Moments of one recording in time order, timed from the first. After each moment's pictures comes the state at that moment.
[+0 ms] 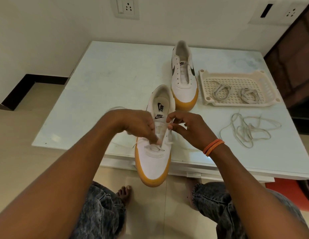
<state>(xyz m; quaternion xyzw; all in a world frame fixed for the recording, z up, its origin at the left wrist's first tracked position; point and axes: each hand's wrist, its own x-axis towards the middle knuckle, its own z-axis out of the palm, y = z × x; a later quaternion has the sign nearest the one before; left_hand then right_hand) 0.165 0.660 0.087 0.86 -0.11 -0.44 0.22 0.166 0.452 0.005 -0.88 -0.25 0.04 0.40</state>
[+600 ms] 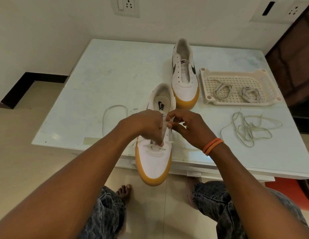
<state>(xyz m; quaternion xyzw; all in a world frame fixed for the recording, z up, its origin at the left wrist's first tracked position) 0.162 0.633 0.066 0.92 -0.13 -0.35 0.14 0.165 0.457 0.004 -0.88 -0.26 0.04 0.40</state>
